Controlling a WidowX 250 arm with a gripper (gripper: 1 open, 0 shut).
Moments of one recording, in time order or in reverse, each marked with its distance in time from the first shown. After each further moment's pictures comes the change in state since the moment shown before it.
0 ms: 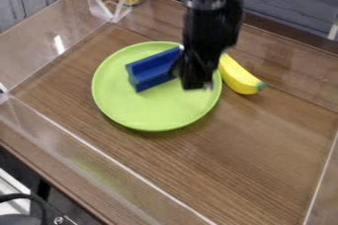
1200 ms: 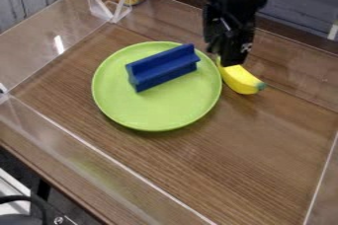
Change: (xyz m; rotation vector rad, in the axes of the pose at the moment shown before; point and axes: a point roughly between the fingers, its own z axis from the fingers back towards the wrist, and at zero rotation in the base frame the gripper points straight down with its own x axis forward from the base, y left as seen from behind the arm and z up) arm 0.058 0.015 0.008 0.040 -0.029 -0.005
